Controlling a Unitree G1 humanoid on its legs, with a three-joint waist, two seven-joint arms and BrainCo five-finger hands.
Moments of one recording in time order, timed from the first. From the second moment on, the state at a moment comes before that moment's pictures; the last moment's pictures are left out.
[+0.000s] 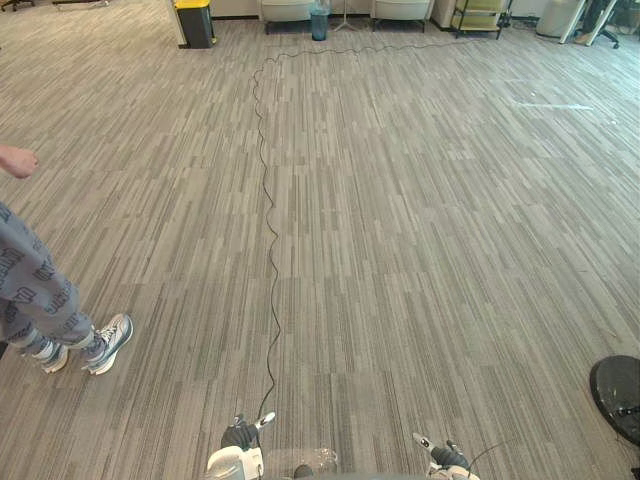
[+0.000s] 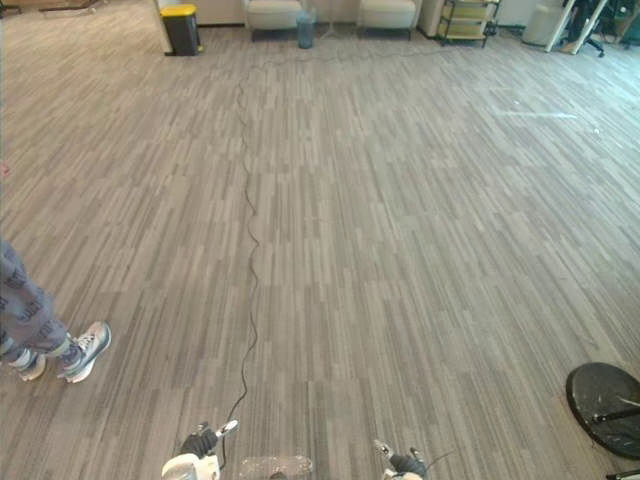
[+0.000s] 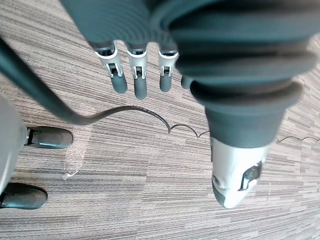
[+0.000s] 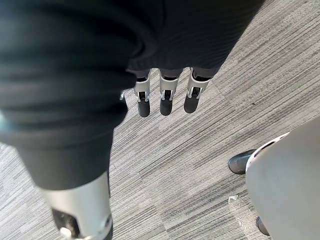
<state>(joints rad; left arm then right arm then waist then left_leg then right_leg) 0.05 0.00 0.21 1.03 -0.04 -0.08 0.07 0.08 0.02 -0.35 1.04 0.13 -0.05 -0.15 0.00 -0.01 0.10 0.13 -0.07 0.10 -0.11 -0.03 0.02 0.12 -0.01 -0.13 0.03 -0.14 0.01</state>
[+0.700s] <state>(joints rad) 0.06 0.02 0.25 0.92 -0.09 -0.09 0.06 0.08 0.04 -0.29 0.96 0.16 -0.06 -0.17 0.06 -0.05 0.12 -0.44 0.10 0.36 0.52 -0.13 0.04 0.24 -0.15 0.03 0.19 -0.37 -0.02</state>
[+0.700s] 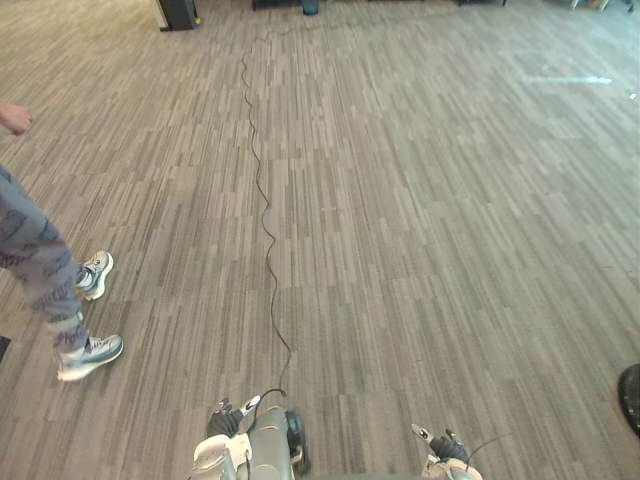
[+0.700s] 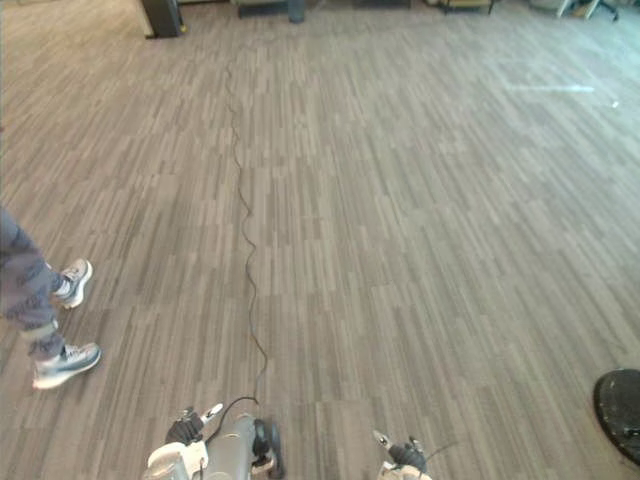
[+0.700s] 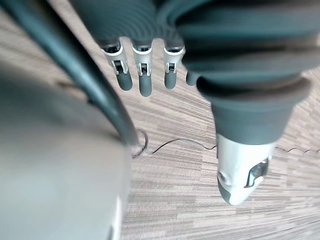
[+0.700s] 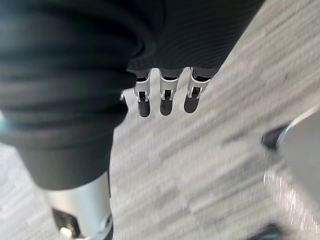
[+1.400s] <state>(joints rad) -0.04 -0.06 0.22 1.03 -0.04 -0.08 0.06 0.04 0.02 -0.31 0.89 0.11 -0.07 -0.13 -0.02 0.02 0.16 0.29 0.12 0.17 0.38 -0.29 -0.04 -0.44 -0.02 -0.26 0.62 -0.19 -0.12</state>
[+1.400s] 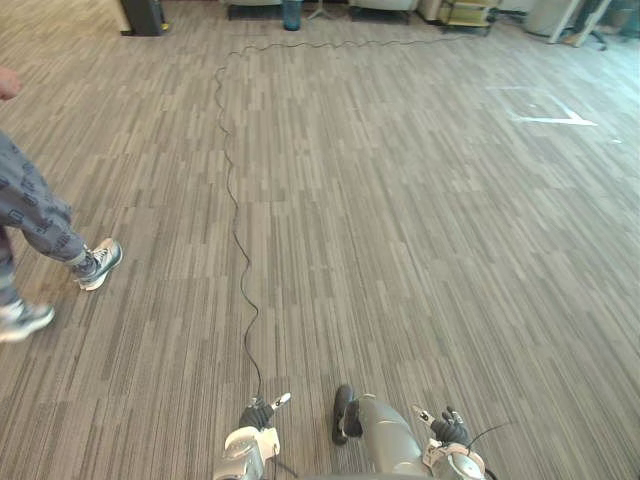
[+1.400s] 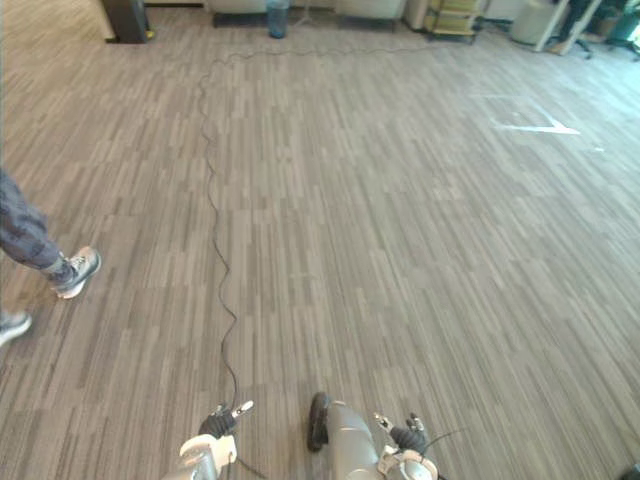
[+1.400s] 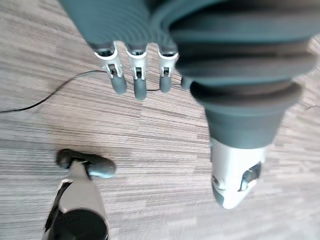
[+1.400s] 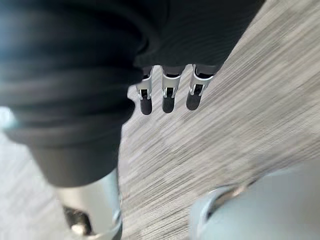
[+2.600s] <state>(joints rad) -0.05 -0.05 0.17 1.03 -0.04 -0.09 0.05 0.03 0.00 -0.38 0.91 0.08 -0.07 -0.12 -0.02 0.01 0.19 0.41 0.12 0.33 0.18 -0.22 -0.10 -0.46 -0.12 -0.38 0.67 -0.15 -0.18</state>
